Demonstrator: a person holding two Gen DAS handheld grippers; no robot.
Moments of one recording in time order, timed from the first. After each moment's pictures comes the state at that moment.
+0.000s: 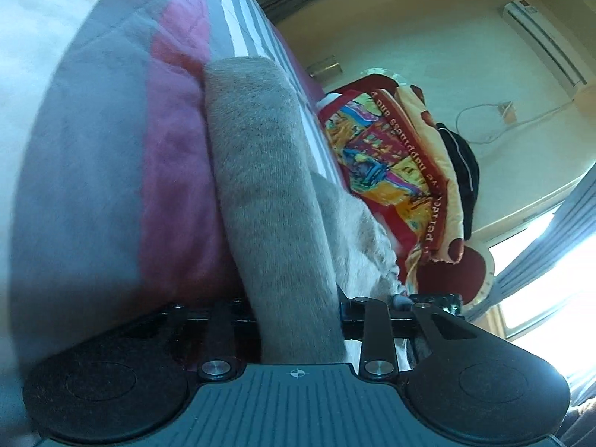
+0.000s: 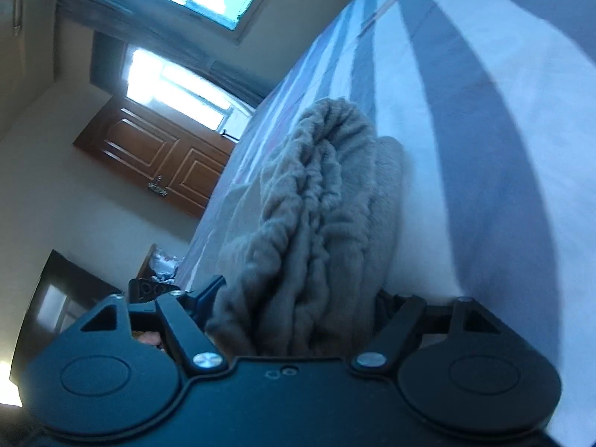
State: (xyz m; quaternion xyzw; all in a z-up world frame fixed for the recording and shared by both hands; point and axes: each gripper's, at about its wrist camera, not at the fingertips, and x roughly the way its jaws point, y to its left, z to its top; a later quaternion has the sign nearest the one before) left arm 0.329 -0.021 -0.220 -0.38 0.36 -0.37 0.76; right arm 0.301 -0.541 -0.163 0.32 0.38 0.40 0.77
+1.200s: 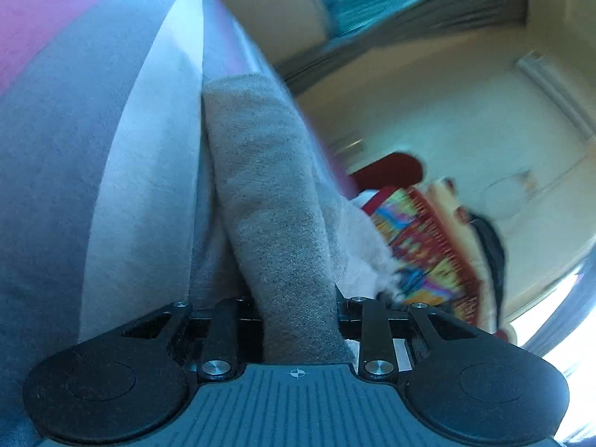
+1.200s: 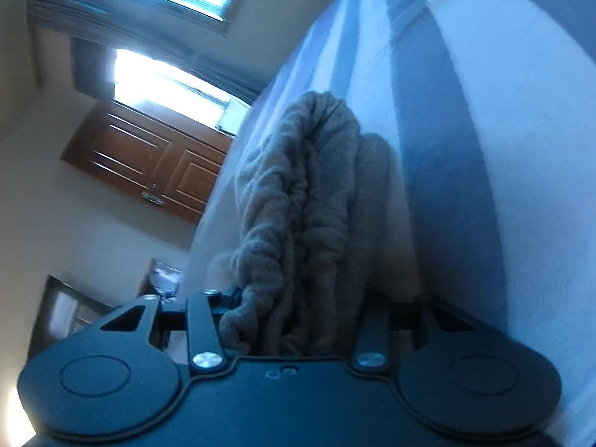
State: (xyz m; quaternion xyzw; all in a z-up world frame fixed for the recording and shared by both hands) left arm 0.497 0.094 -0.196 -0.41 0.29 -0.32 0.81; right arm 0.500 -0.456 -0.170 0.35 0.39 0.42 0.74
